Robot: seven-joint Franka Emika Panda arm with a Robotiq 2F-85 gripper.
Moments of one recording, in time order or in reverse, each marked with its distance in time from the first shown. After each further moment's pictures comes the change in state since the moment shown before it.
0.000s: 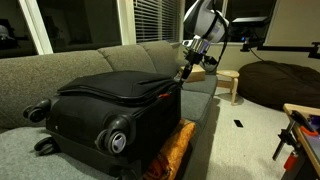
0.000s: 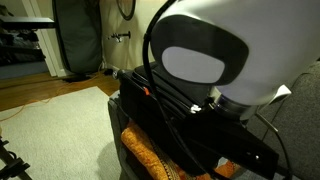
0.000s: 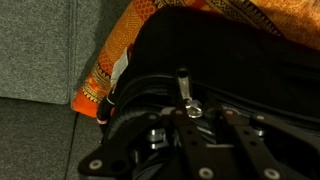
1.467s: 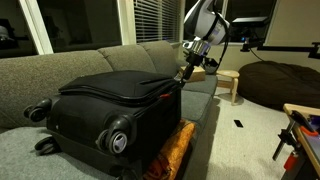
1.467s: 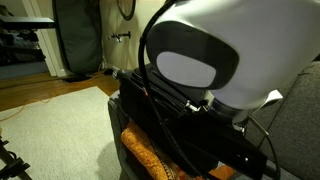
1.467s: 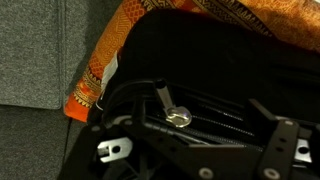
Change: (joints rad) arm -0.015 0.002 0.022 -0.018 0.013 -0.003 0.000
